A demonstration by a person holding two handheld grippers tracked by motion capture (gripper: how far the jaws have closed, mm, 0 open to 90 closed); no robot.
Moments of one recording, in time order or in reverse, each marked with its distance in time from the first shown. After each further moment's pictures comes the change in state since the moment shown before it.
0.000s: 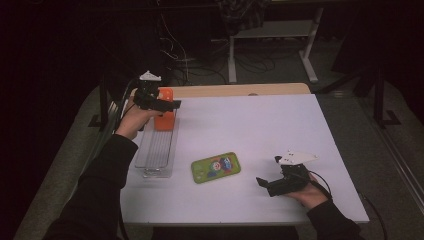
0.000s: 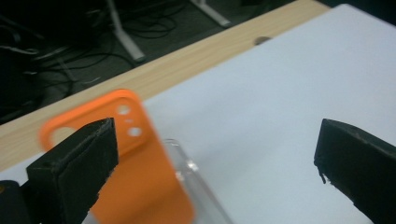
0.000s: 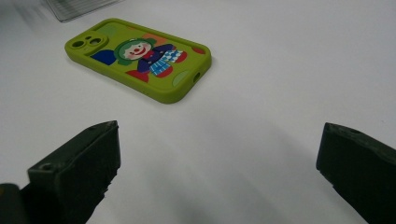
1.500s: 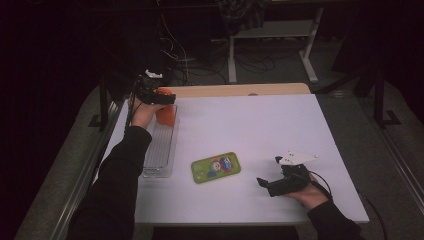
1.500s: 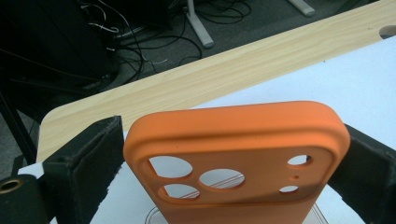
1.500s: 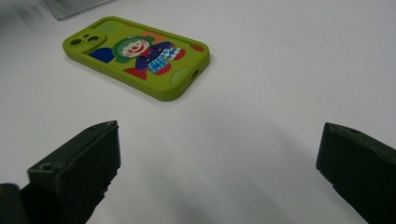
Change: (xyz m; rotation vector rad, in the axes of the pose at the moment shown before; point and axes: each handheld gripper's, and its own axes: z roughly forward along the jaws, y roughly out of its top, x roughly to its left) left arm 0.049 -0.006 0.057 0.066 0.319 -0.072; right arm -0.001 -0.002 0.000 0.004 0.000 0.004
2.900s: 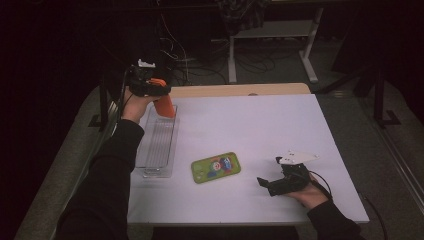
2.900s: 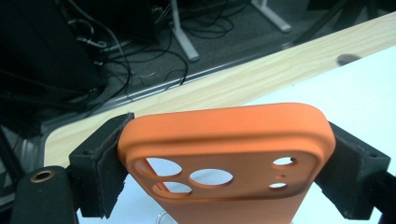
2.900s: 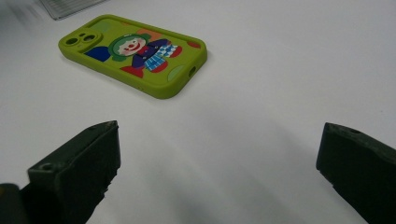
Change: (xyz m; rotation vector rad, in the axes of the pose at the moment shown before) left arm 0.010 0.023 -0.031 -0.020 -0.058 -0.002; right arm -0.002 -0.001 0.001 0.008 -0.004 0.014
